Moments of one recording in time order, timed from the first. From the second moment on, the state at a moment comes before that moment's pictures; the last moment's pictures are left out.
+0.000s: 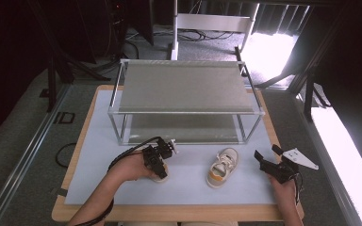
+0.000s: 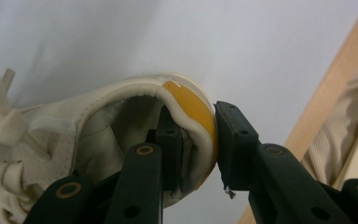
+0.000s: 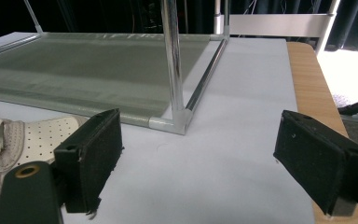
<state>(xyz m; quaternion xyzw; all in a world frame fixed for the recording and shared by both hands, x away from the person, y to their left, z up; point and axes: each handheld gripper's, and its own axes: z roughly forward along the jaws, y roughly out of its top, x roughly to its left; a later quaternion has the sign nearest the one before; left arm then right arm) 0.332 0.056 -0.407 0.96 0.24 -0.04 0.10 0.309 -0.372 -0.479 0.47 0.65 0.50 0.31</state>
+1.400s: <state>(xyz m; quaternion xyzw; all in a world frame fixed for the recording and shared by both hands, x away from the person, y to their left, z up) 0.296 0.003 -0.406 1.00 -0.05 -0.01 0.08 0.309 -0.372 -0.479 0.47 0.66 0.50 0.31</state>
